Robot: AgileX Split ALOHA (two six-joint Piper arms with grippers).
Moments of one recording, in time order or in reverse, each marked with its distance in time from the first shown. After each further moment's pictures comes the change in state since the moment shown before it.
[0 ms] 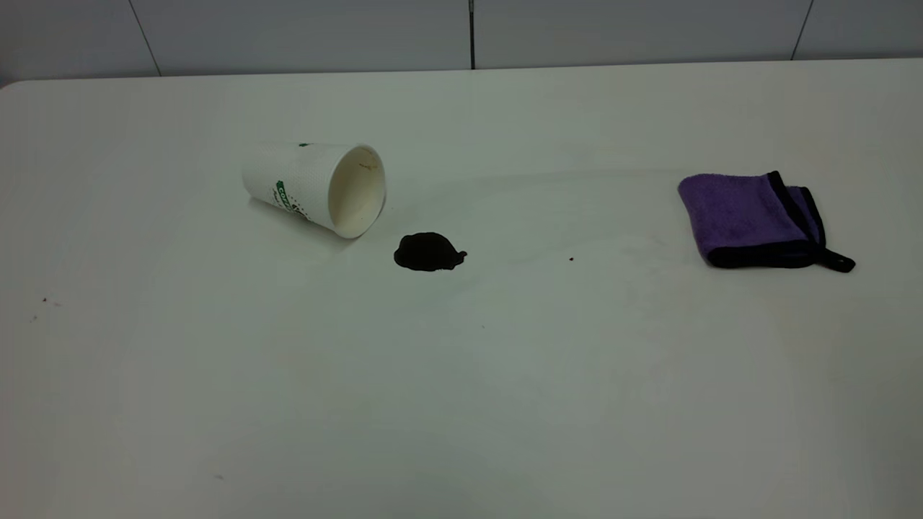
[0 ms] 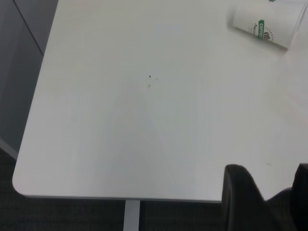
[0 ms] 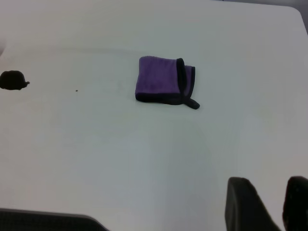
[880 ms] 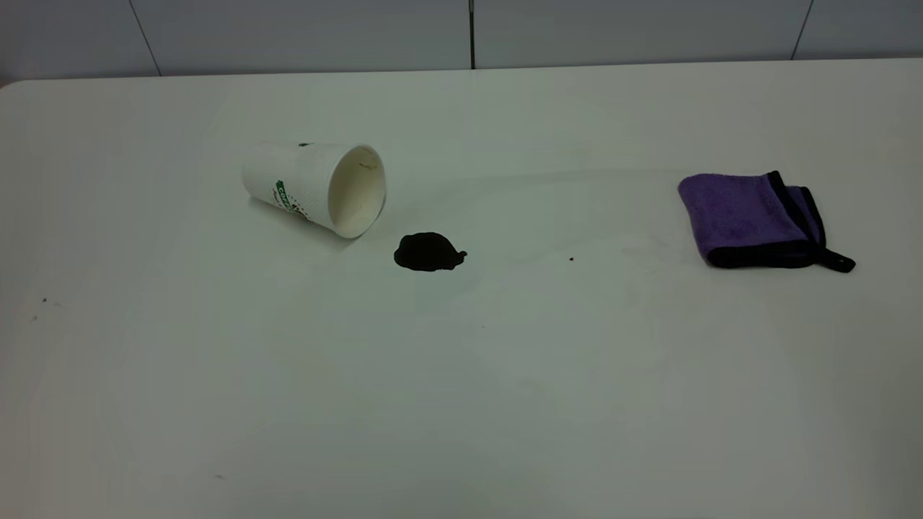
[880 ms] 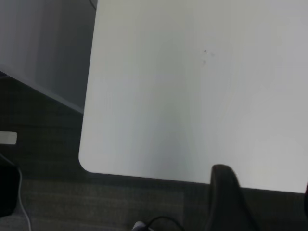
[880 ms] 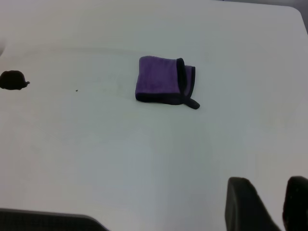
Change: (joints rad) left arm 0.000 0.683 -0.245 0.180 -0.133 -0.053; right arm 0.000 0.000 0.000 0.000 0.000 0.000
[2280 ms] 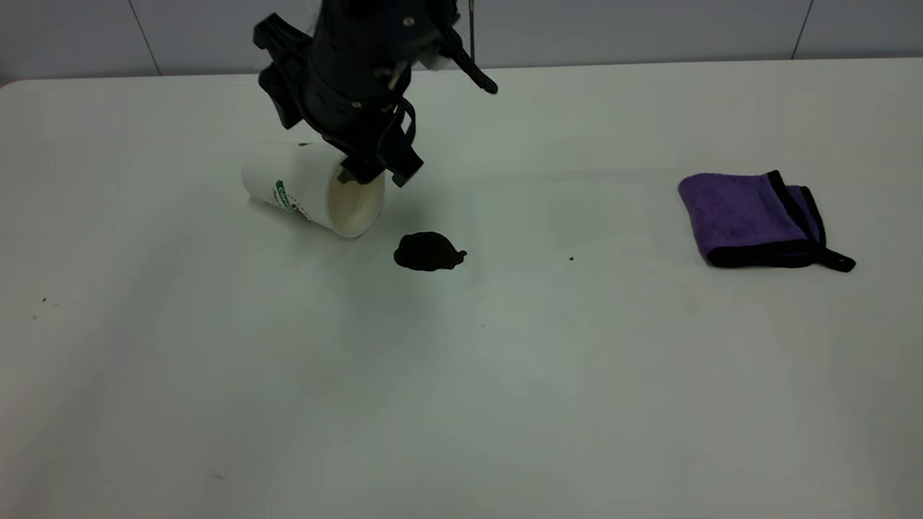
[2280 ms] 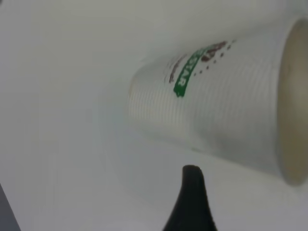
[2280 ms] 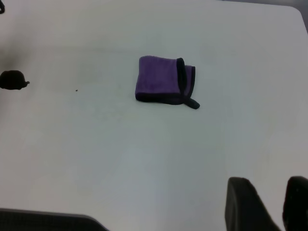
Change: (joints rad) left arm -0.673 1.743 -0.880 0.682 -0.220 -0.550; right arm 0.000 0.000 0.000 0.000 0.001 0.000
